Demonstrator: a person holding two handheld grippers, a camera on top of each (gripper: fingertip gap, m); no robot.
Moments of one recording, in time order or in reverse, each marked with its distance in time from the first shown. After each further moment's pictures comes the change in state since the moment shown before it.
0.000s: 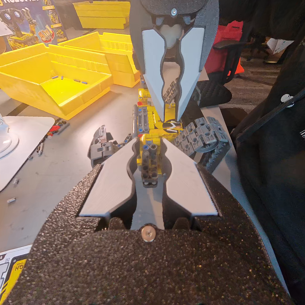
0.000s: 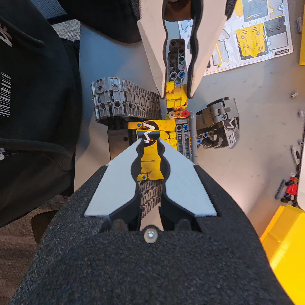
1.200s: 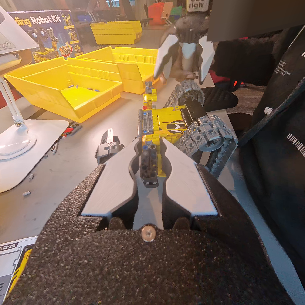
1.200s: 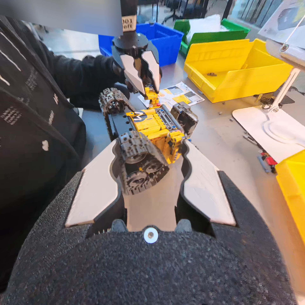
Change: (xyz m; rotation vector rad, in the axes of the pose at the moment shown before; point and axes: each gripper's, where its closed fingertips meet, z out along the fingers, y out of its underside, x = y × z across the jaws) left arm -0.011 0.003 -0.012 0.070 -0.050 0.017; right arm -0.003 0.042 -0.062 0.700 0.251 0.165
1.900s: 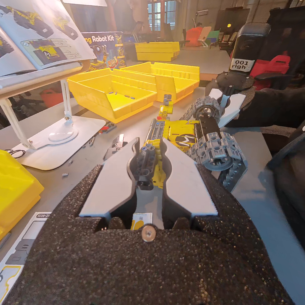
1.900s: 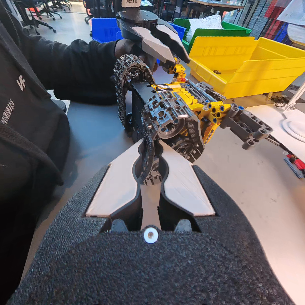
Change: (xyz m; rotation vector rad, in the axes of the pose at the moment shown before) left arm -0.042 -0.002 -0.018 0.089 -0.206 -0.052; right arm -0.016 0.037 0.053 0.042 0.044 -0.037
